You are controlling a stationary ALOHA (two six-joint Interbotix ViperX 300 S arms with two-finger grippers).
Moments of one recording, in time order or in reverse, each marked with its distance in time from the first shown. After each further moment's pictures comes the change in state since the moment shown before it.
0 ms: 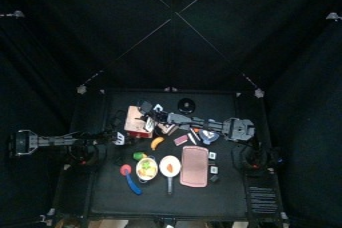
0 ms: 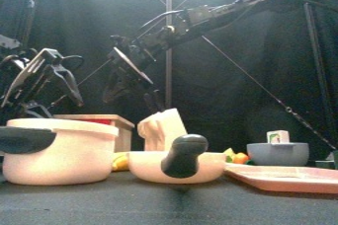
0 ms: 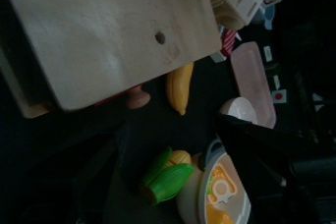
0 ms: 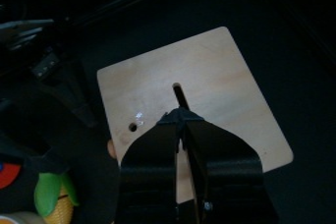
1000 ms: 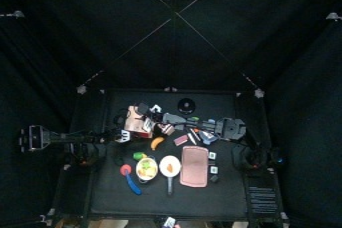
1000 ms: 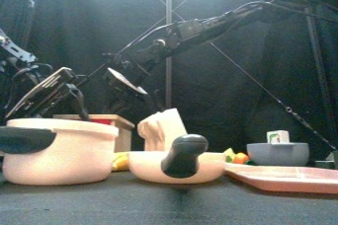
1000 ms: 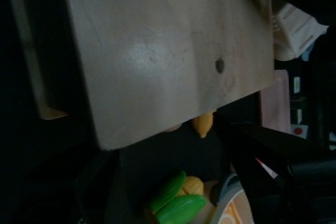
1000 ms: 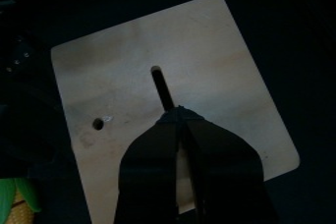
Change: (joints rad) left arm 0.015 0.207 -0.061 -0.150 -0.063 -0.002; right arm -0.011 0.054 -0.020 -0.038 0.057 0.003
